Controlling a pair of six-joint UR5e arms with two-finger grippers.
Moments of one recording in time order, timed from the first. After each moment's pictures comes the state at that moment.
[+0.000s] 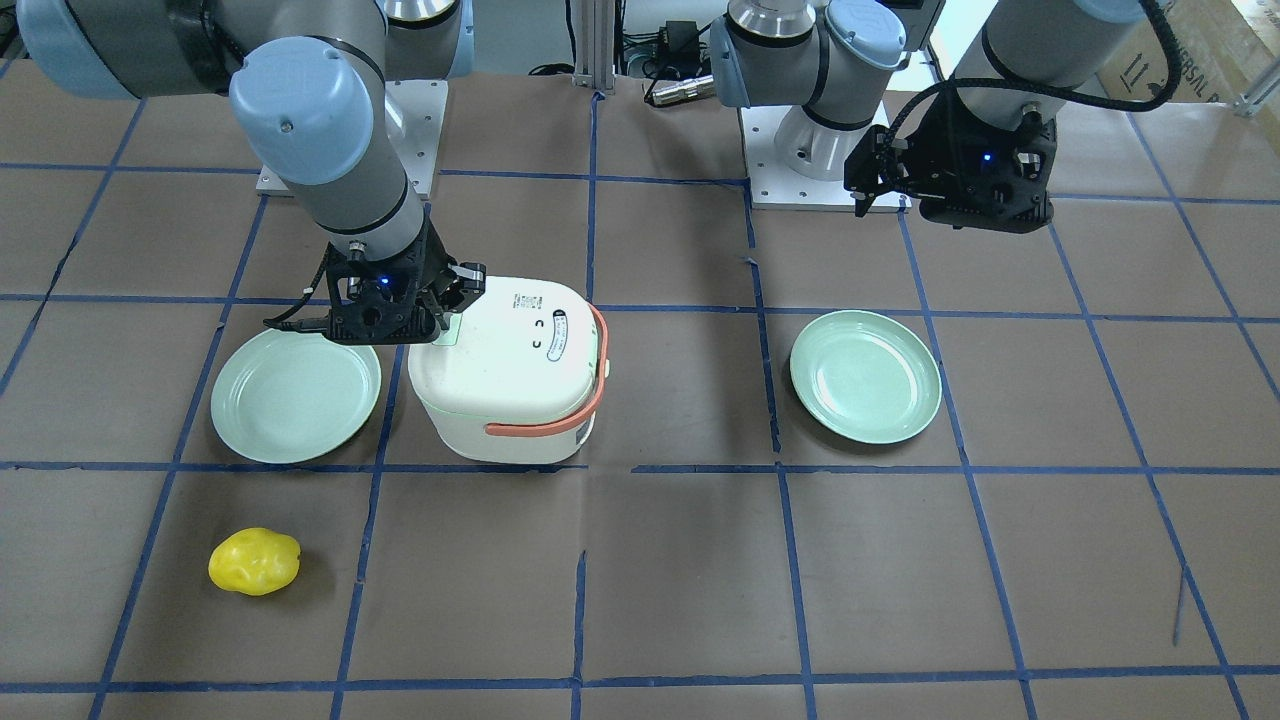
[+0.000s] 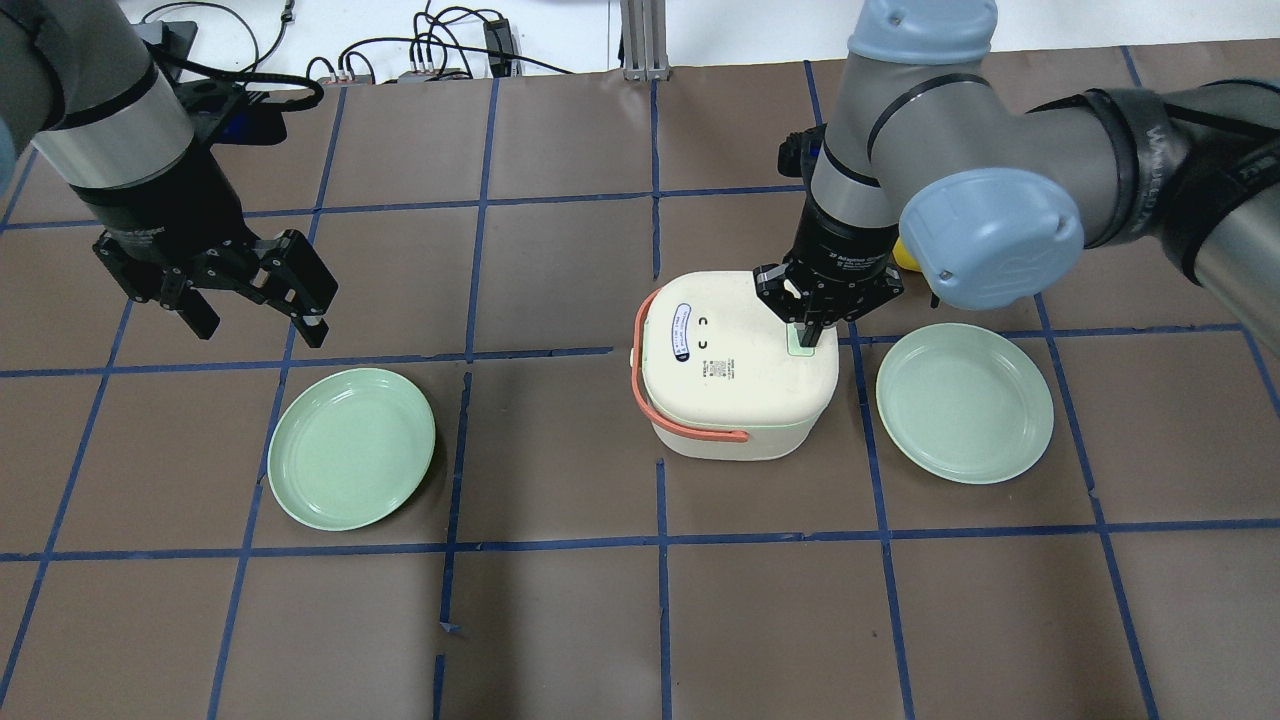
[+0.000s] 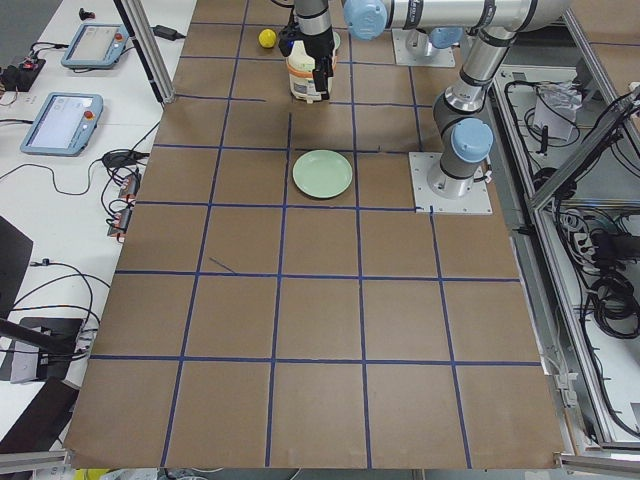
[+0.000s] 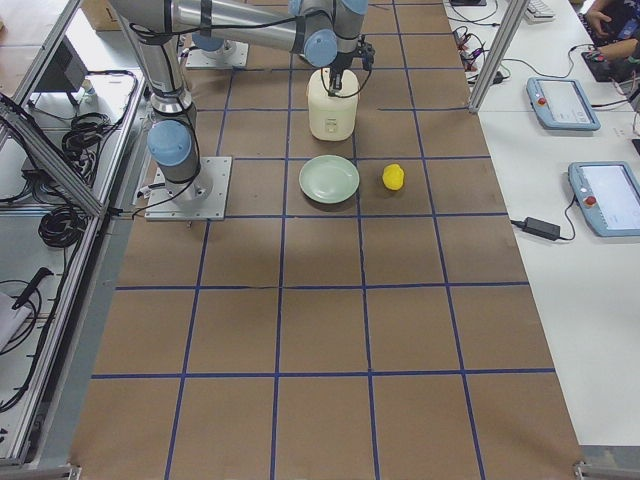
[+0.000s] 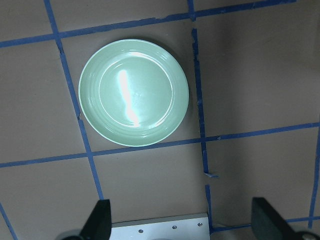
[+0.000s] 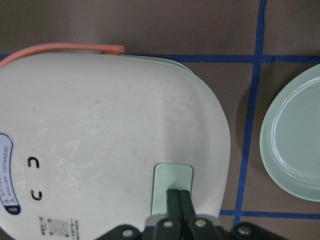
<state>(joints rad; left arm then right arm) -1.46 -1.52 -1.61 -1.79 1.62 0.23 1.71 -1.45 1.73 -1.73 -1.48 0.11</state>
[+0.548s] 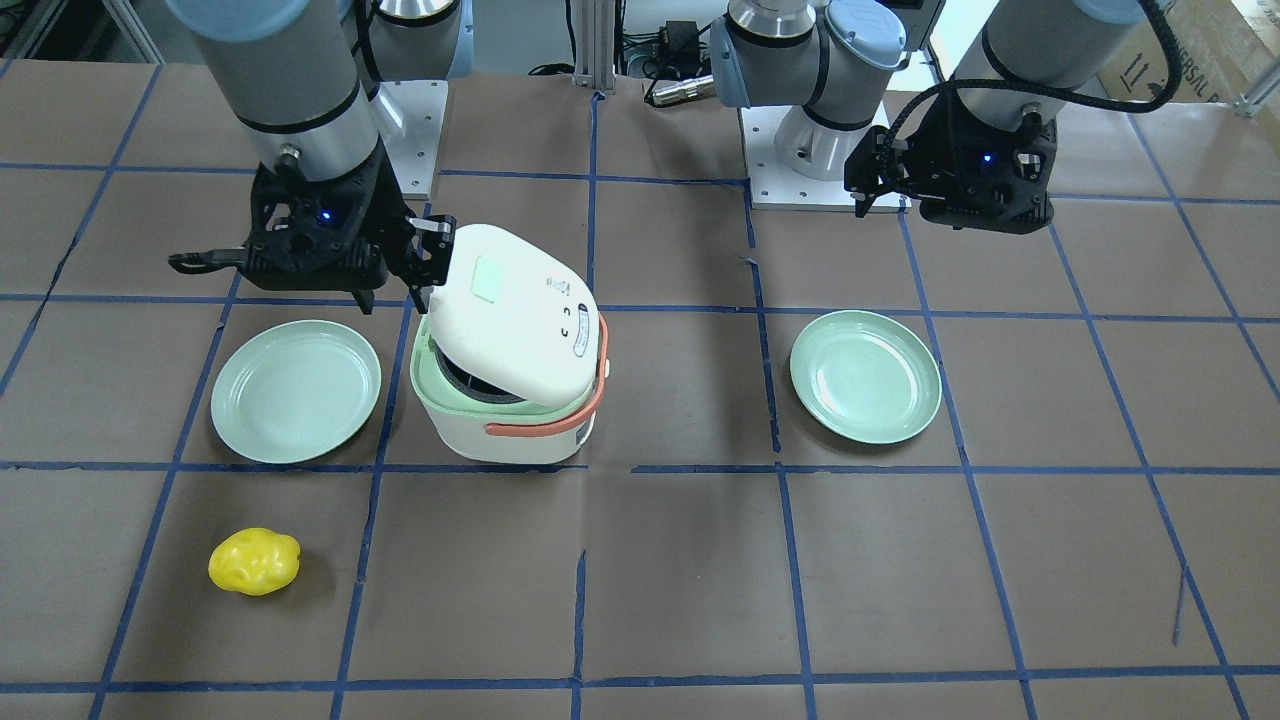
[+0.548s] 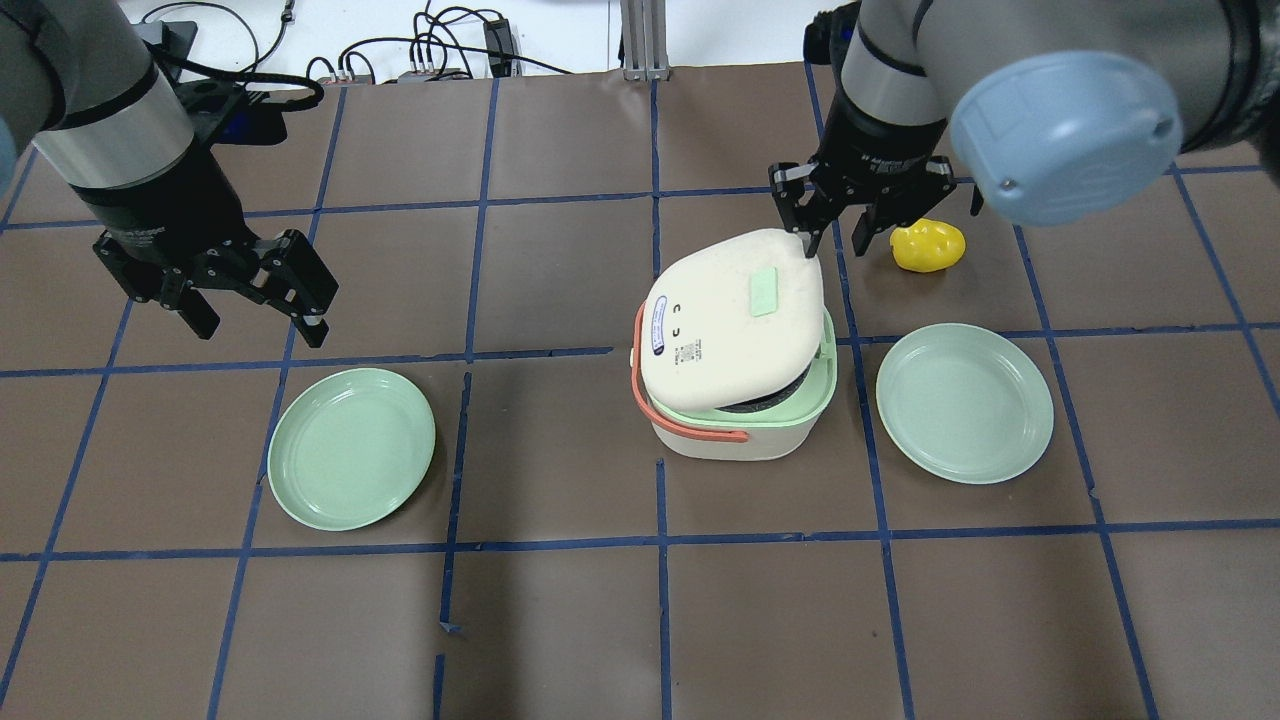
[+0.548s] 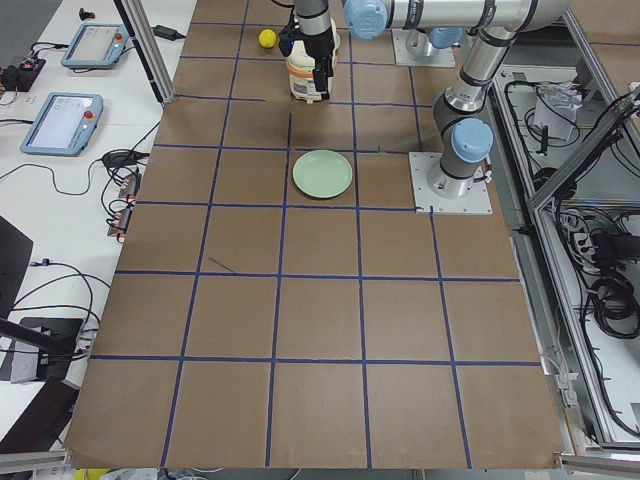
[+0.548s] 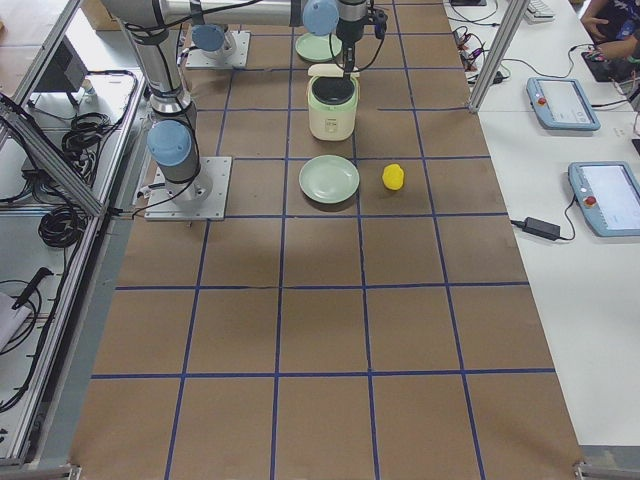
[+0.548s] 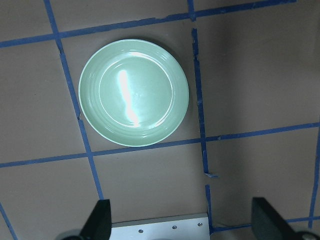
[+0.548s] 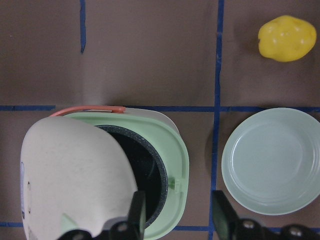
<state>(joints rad) -1.46 -1.52 -1.61 -1.79 1.62 0.23 1.70 -1.48 1.52 -1.65 -1.55 0.11</state>
